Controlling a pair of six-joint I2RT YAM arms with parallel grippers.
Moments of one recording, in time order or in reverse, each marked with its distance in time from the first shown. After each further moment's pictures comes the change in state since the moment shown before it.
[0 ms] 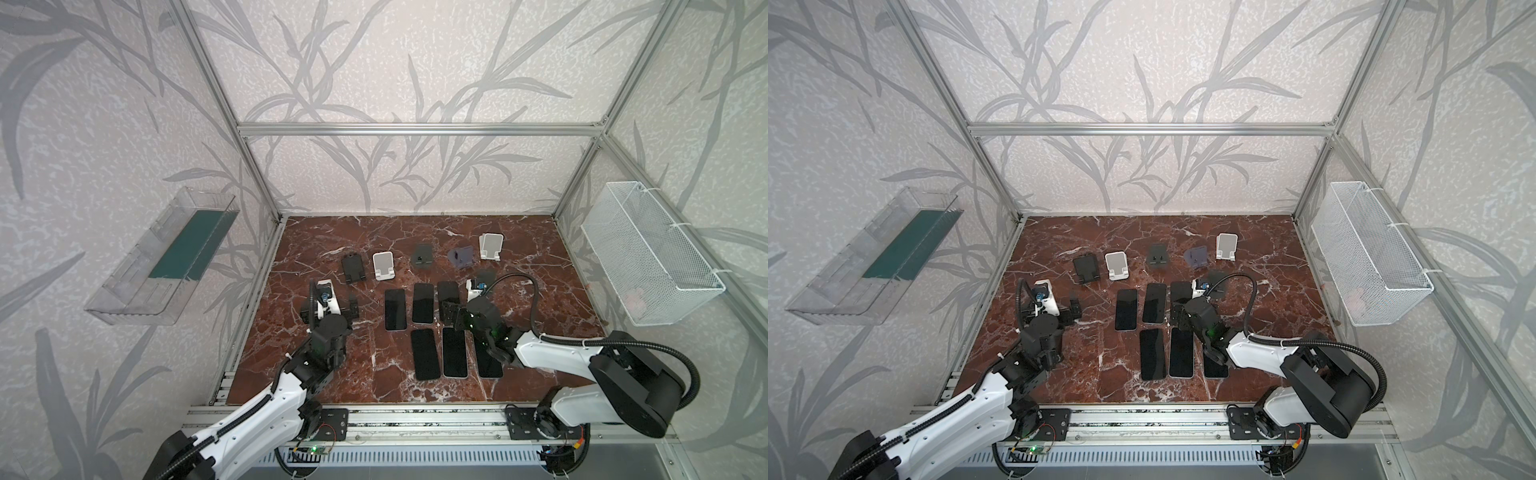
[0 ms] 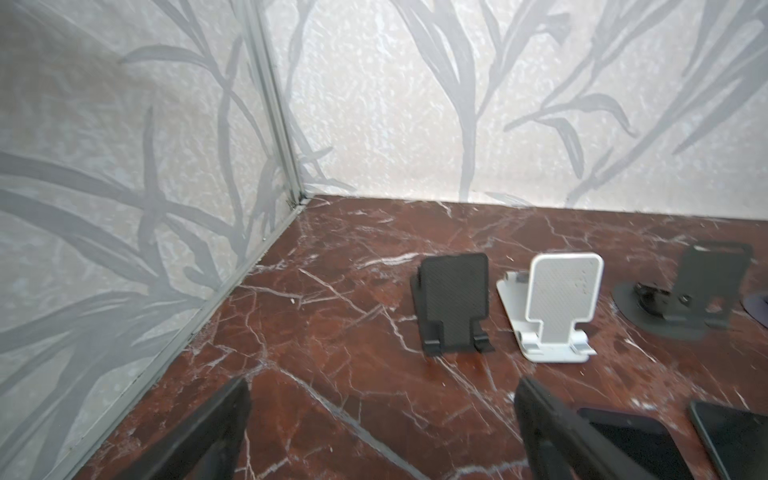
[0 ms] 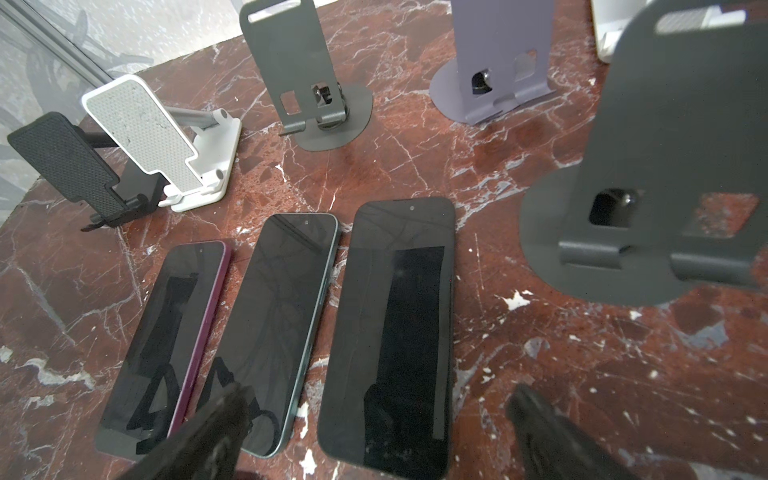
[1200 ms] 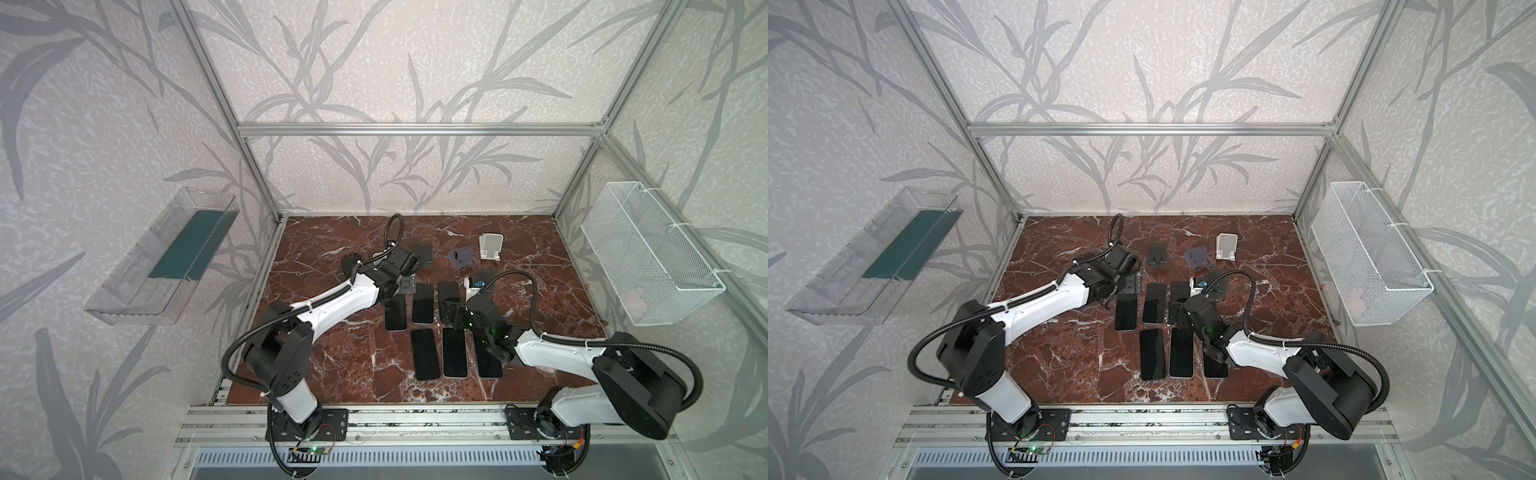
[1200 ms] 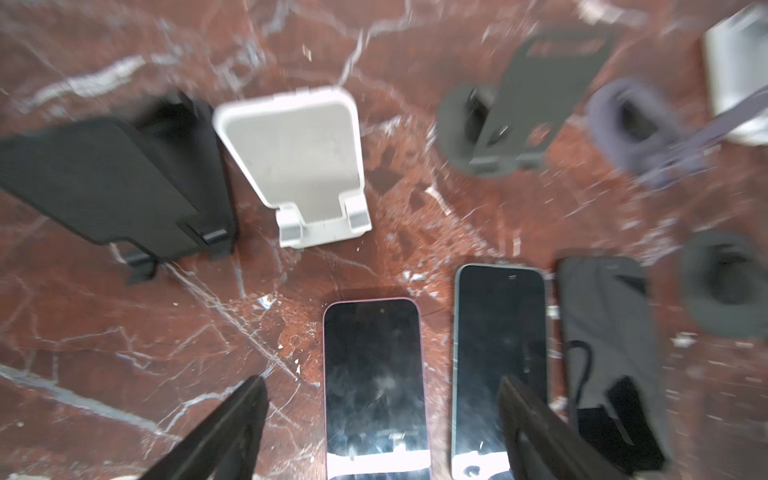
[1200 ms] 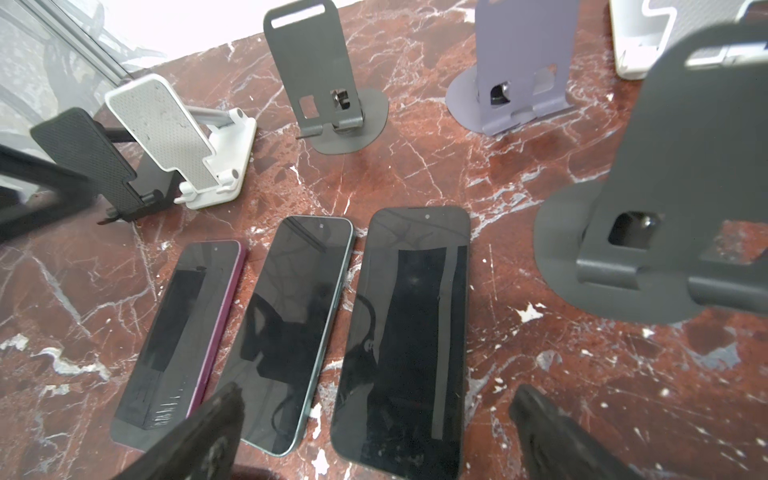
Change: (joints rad) left arm -0.105 0.818 0.986 -0.901 0.502 -0.484; right arm 0.000 -0.021 0.026 -0.026 -0.016 -0.031
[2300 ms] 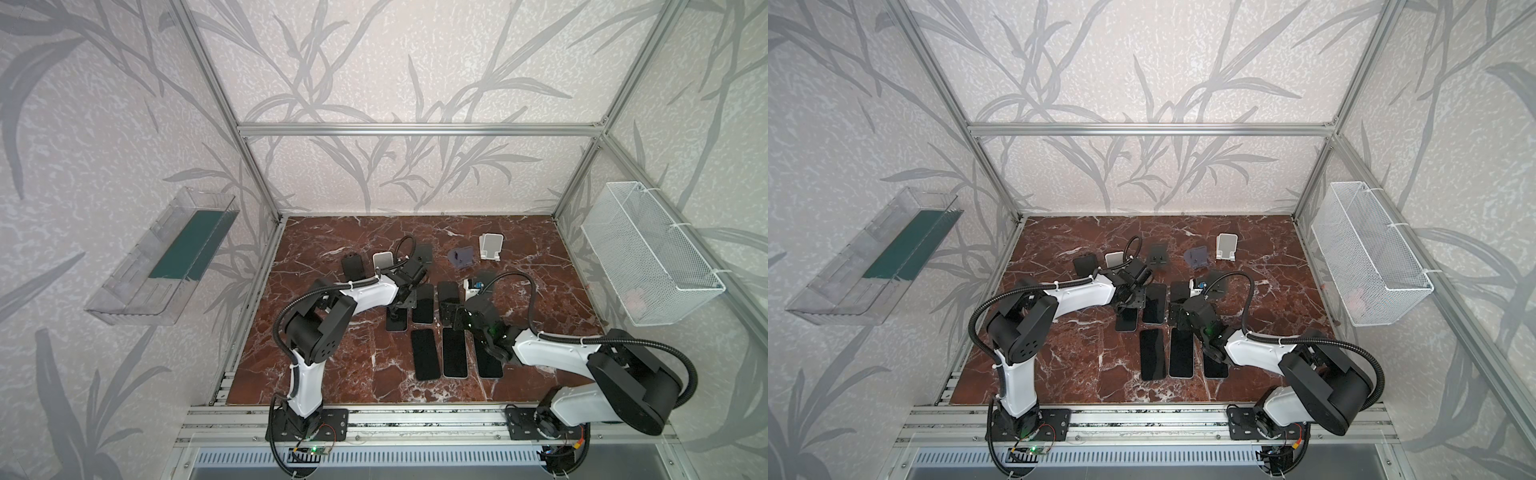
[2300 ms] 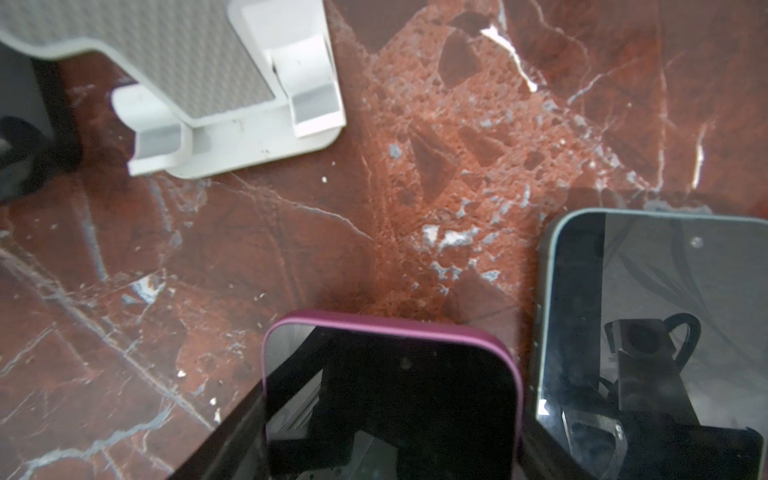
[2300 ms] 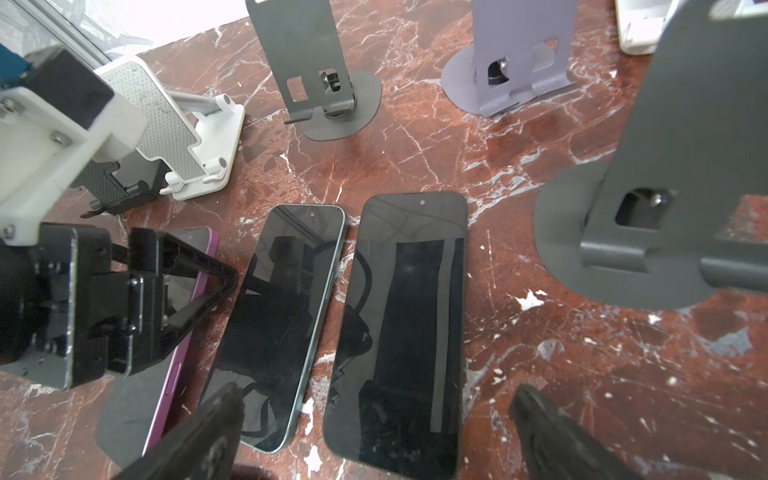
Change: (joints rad) left arm 0.005 0.355 0.041 0.023 0.033 -0.038; right arm 0.000 0.038 0.000 -0.002 -0.008 0.018
